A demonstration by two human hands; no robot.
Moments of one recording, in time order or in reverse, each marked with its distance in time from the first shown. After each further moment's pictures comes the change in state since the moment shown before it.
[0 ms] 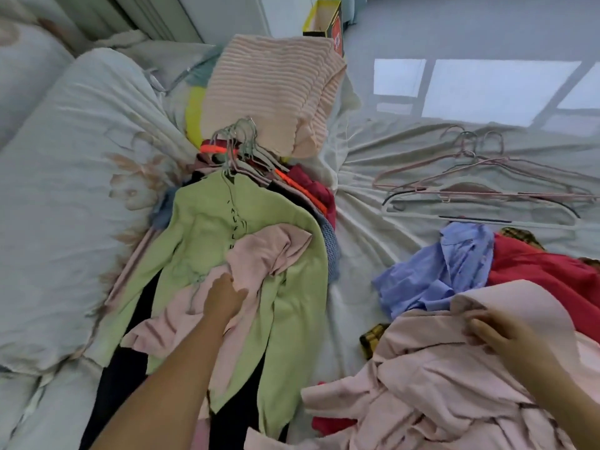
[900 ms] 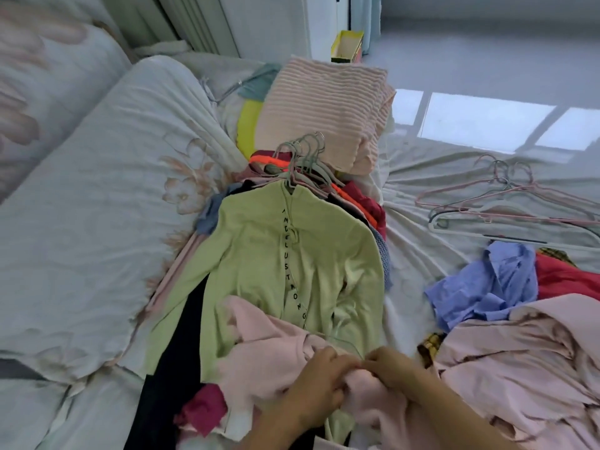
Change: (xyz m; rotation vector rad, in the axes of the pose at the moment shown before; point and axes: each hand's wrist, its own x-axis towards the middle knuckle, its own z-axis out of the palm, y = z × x) left_hand -0.114 -0.067 -0.026 -0.126 -0.461 0.810; right_hand -0.052 -0.099 0.263 -0.675 -0.583 0.099
